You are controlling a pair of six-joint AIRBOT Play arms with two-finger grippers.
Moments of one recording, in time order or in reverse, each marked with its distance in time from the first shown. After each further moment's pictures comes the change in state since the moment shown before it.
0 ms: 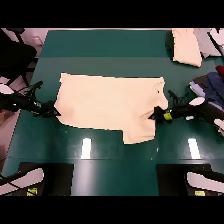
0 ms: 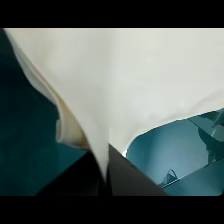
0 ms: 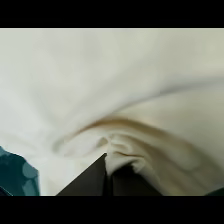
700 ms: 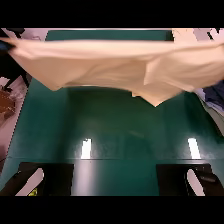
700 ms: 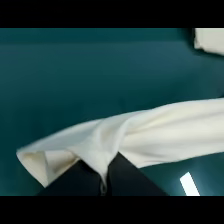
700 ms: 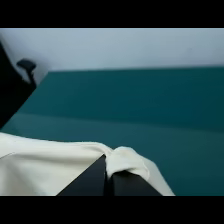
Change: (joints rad) left arm -0.001 0.353 0.773 -0.096 -0.051 -0.169; right arm -0.259 0.745 0.606 -0.110 0.014 0.007
